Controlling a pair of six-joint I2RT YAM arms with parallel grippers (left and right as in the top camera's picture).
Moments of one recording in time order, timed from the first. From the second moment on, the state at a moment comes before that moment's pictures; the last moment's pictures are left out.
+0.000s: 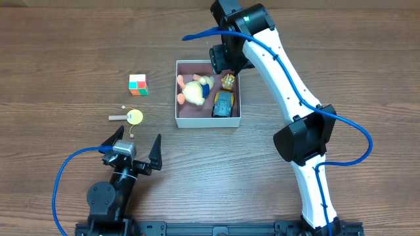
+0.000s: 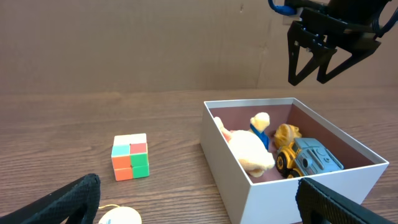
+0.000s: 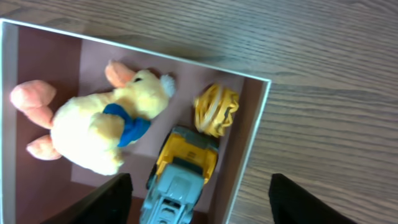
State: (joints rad) left arm -0.03 0.01 0.01 -0.06 0.21 -0.07; right arm 0.48 2.38 2.52 -1.50 0.03 0.25
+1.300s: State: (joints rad) left arm -0.03 0.01 0.01 -0.06 0.21 -0.07; right arm -0.01 1.39 1.87 -1.34 0.05 0.34
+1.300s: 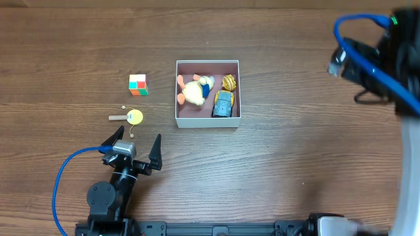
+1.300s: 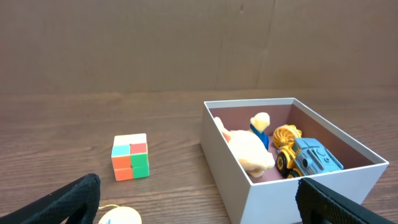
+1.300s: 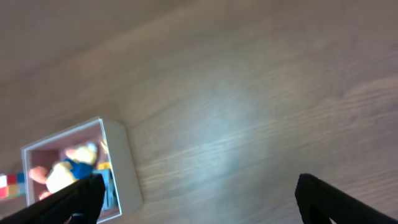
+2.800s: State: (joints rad) left arm -0.03 0.01 0.01 -0.06 0.21 -0.08; right arm -0.06 1.30 1.14 -0.70 0.02 0.12
